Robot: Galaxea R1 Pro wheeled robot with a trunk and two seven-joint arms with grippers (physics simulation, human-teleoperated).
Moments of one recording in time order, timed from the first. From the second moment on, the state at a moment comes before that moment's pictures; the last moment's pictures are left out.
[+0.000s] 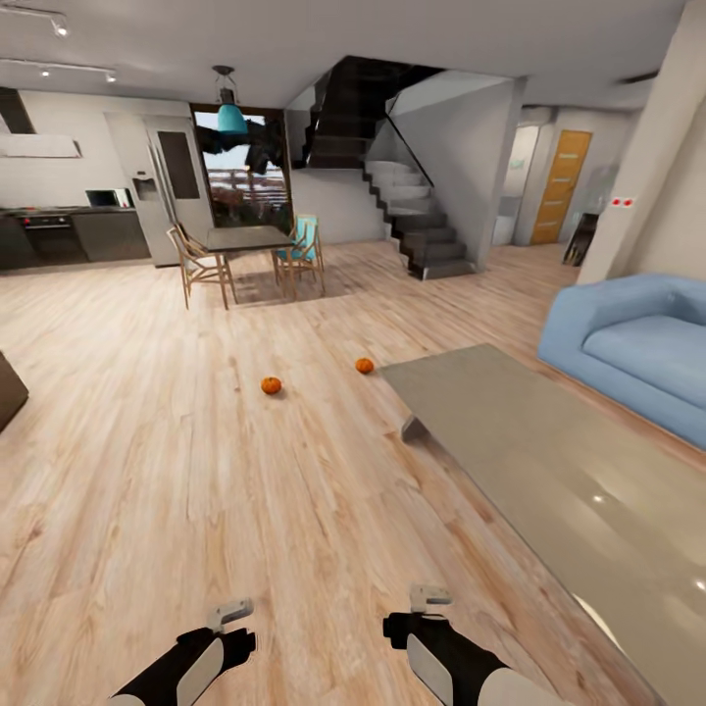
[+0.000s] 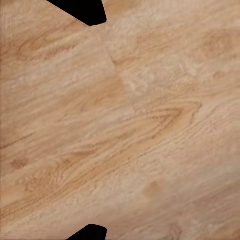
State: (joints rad) left arm -0.51 0.05 -0.35 -0.36 0.65 0.28 0.24; right arm -0.60 0.14 0.68 -0.28 -0.73 0.17 -0.32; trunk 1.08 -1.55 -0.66
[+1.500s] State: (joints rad) left arm -0.51 0.05 -0.35 -0.34 0.66 0.22 0.24; right arm -0.59 0.14 0.68 -0.28 -0.73 0.18 -0.32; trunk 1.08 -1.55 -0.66
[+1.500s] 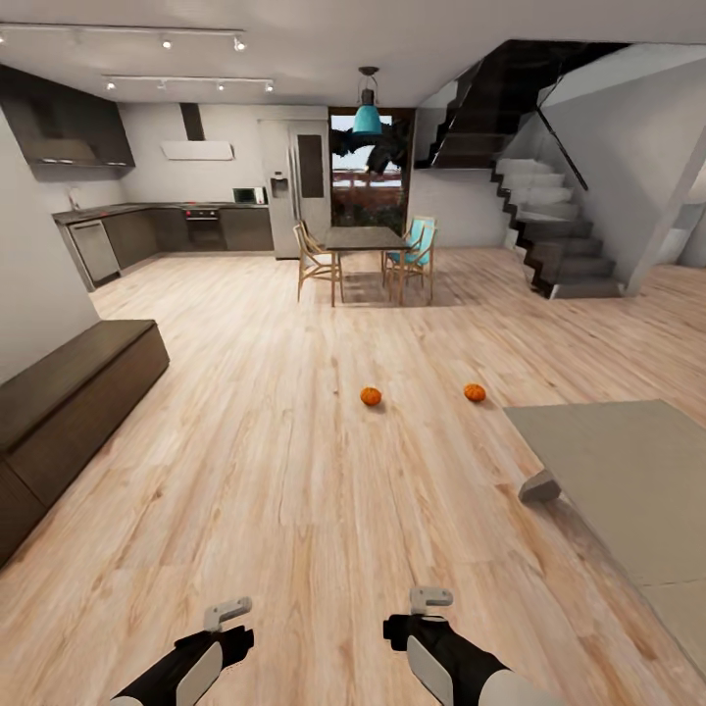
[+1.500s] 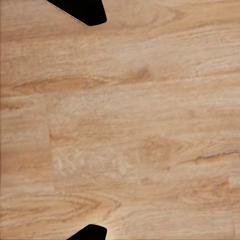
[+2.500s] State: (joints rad) left arm -0.51 0.05 -0.35 -0.32 0.65 0.21 0.24; right arm -0.59 0.14 0.68 -0.28 -0.73 0.17 -0.32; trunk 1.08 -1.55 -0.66
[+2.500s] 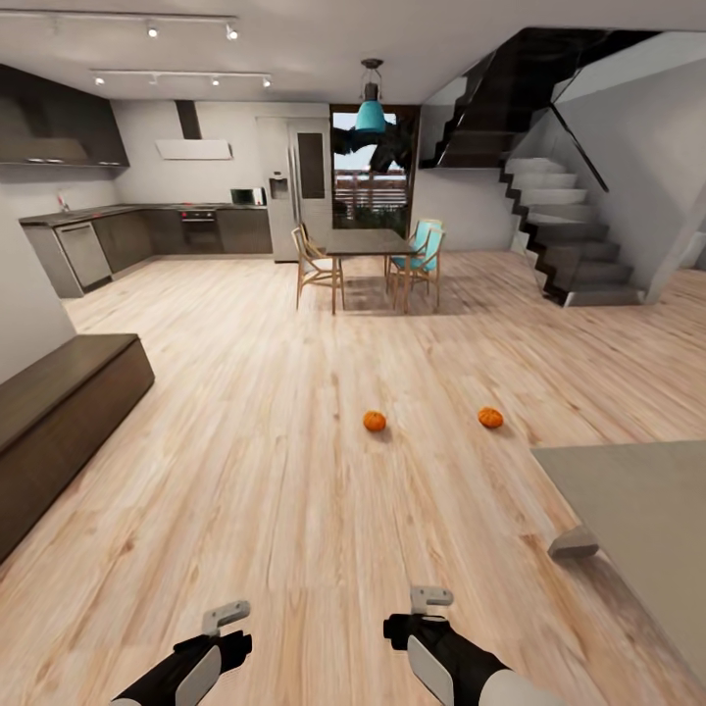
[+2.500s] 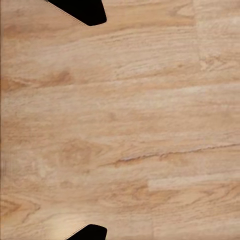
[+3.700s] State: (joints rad) left arm -0.51 0.05 -0.35 -0.32 0.65 0.21 0.24; right arm -0.59 0.14 0.68 -0.28 -0.73 0.15 -0.32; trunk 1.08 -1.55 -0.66
